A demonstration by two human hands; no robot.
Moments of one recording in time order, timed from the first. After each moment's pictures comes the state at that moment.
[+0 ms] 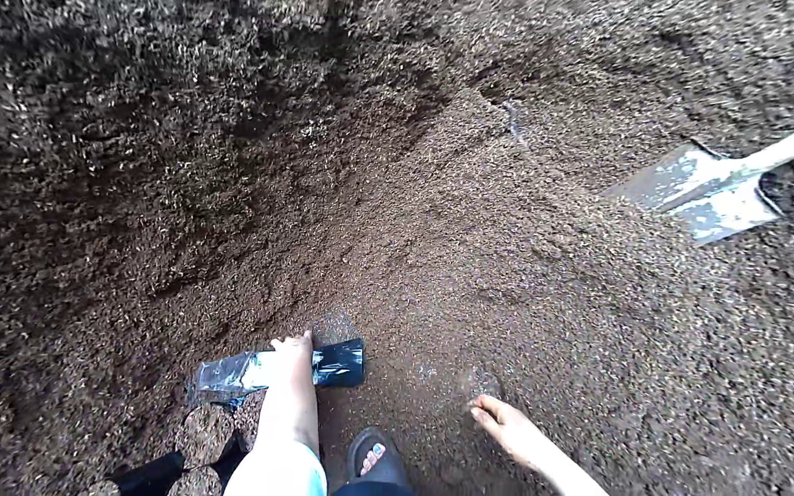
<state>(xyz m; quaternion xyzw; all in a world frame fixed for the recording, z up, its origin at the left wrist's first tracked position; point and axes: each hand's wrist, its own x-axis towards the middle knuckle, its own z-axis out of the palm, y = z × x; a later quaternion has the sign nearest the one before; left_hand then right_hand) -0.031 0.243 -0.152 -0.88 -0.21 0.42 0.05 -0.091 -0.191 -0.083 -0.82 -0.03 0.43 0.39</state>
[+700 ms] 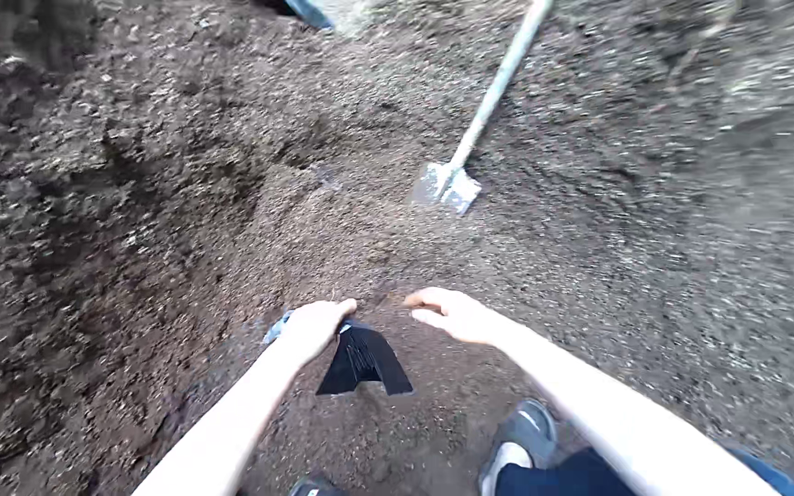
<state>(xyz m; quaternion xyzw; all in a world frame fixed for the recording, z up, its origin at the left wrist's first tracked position) 0.012 -0.038 0.117 -0.93 0.32 0.19 -0.04 -0.059 -0.314 0.121 -0.91 -0.11 0.14 0.37</state>
